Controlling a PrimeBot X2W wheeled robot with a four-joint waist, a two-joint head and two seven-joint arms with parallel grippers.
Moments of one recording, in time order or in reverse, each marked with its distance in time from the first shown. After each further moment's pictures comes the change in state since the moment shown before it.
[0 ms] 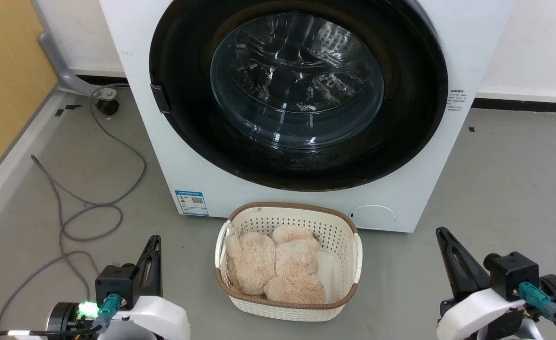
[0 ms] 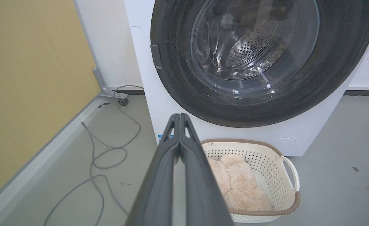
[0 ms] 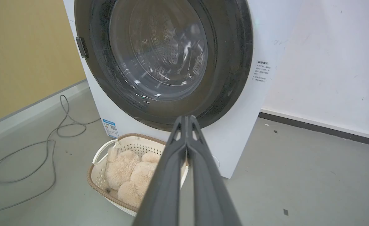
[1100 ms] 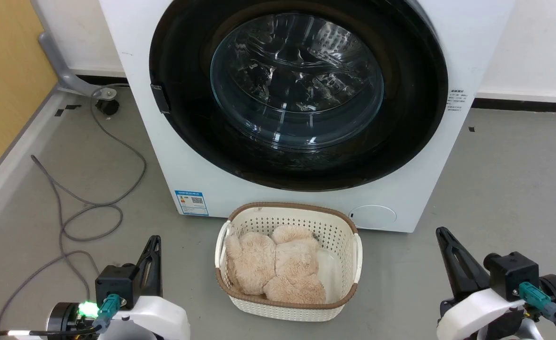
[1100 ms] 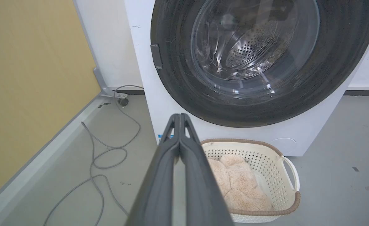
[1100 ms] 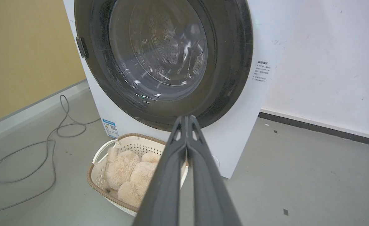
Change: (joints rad) left arm 0.000 0.000 0.000 0.000 0.000 0.000 0.000; right arm 0.000 0.000 0.000 0.000 0.000 0.000 0.000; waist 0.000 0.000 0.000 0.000
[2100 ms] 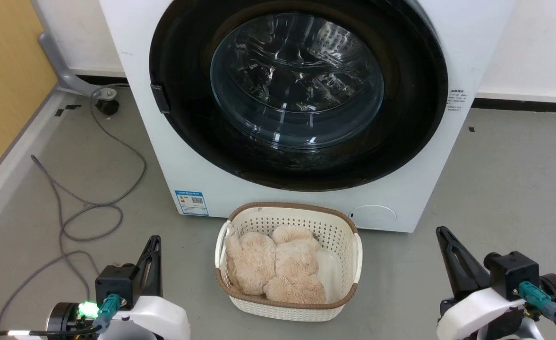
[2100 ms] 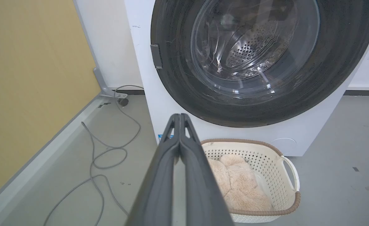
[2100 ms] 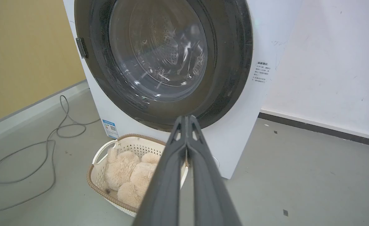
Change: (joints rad) left arm 0.000 0.000 0.000 0.000 0.000 0.000 0.000; right arm -0.002 0.000 -0.001 0.000 0.000 0.000 0.000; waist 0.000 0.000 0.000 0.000
